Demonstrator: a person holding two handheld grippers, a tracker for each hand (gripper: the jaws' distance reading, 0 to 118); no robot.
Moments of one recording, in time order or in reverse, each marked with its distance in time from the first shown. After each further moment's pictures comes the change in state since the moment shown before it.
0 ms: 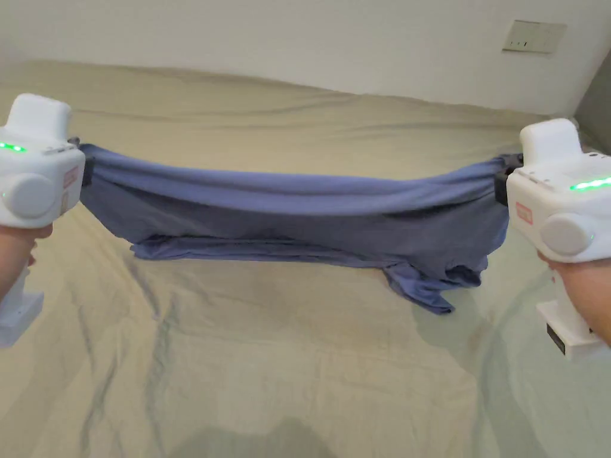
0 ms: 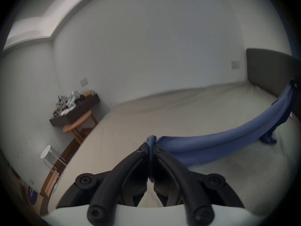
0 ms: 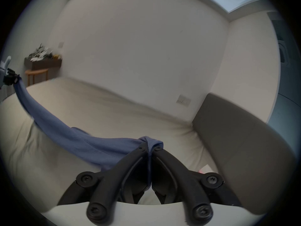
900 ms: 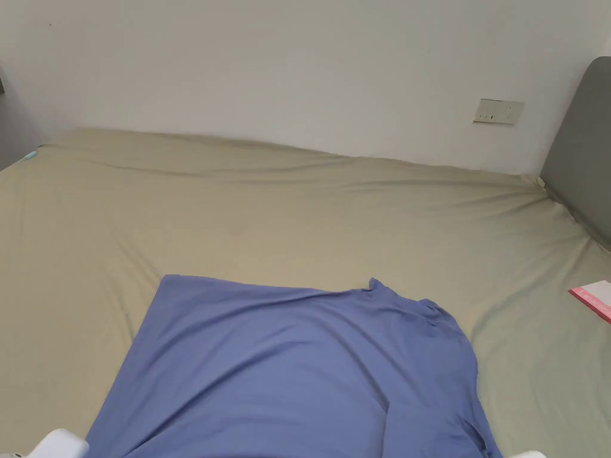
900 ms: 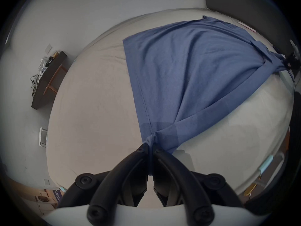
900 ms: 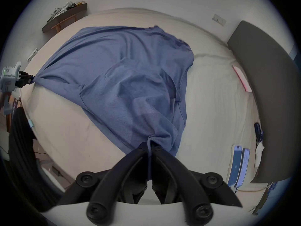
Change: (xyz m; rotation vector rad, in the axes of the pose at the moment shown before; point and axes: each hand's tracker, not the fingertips) left arm 0.007 -0.283 0.204 -0.538 -0.244 -0.286; right arm -0.030 -0.240 0.227 -0.712 0.364 -0.013
